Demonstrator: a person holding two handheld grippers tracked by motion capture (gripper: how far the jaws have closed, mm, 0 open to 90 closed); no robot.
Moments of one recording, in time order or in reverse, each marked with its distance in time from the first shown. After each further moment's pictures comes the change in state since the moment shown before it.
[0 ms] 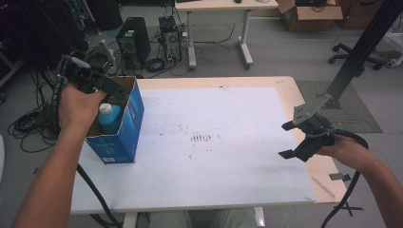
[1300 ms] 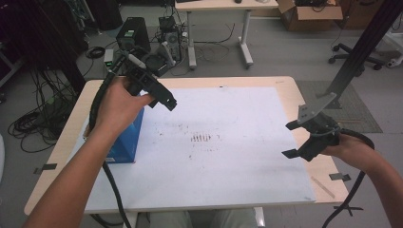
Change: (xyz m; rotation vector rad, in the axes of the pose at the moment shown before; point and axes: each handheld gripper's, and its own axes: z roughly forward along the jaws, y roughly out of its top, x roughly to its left) left arm -0.118 0.018 -0.028 -0.076 -0.174 0.387; right arm 0.001 -0.002 -0.010 0.004 -0.013 0.020
